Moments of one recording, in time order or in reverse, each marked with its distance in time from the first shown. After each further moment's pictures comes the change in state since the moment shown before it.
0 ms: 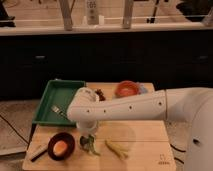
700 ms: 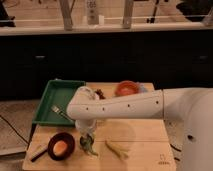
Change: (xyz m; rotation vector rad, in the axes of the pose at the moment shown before) arm 0.002 -0.008 0.004 0.019 -0.035 0.007
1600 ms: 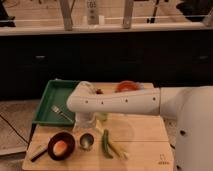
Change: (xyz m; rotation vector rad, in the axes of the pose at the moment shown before) arm 0.019 -0.005 -0.003 -0.001 -0.031 0.013
